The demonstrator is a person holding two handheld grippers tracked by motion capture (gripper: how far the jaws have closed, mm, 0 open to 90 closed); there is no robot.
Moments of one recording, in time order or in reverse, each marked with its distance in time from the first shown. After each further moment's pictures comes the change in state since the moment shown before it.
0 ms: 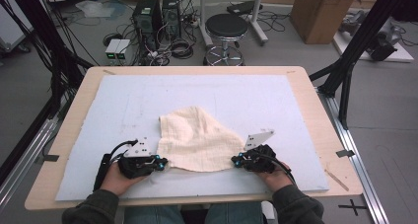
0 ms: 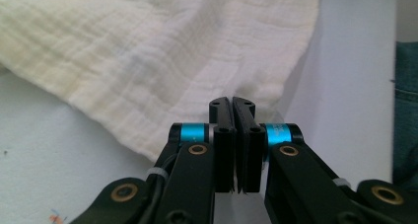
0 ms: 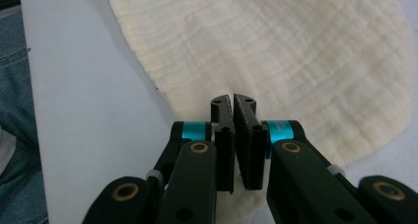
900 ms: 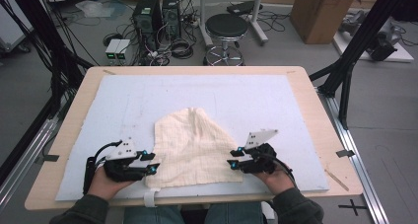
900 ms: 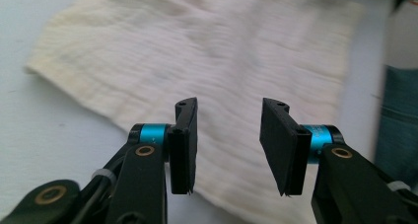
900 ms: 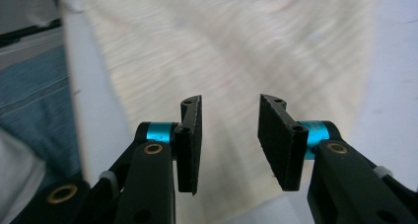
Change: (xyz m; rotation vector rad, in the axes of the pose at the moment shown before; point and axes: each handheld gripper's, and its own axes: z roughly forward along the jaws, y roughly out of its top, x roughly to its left) left arm 0.003 -0.002 -0.022 -0.061 0.101 -0.094; right arm 0.008 0.017 -0.014 -0.100 0.013 0.003
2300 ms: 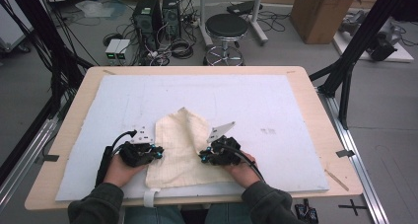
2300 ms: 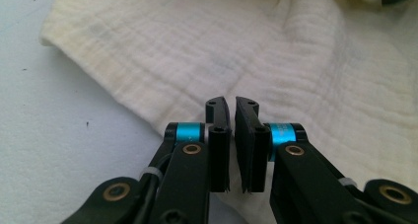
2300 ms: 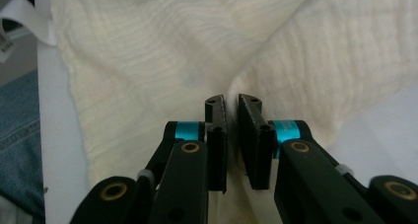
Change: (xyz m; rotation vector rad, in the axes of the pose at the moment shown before) left arm 0.023 0.003 0.043 0.144 0.076 -0.023; right arm 0.018 0.051 0.083 0.113 0.057 -0.022
